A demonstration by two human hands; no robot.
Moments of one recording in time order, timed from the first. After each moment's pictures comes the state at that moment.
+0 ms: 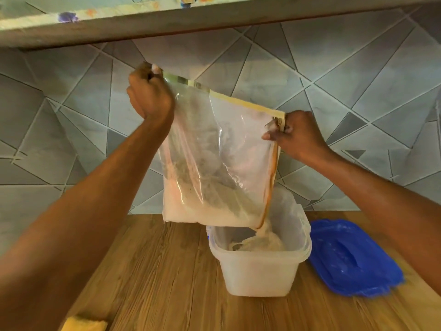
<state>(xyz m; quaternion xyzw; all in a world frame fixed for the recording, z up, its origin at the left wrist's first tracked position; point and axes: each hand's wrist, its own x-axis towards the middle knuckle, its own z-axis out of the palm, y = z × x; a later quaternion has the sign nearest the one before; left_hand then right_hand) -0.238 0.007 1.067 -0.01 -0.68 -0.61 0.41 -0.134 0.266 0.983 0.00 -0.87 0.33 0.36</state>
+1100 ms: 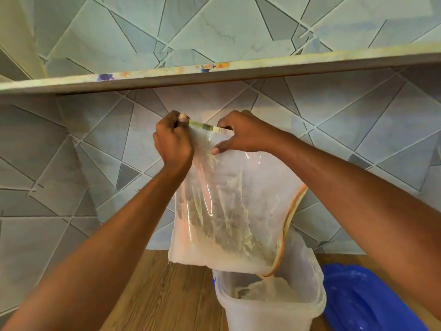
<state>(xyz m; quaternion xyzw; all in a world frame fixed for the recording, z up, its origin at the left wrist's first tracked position) -0.229 0.013 1.063 -0.12 -0.68 -0.60 0.40 -0.182 0.174 1.102 0.13 -0.95 0.17 0.21</state>
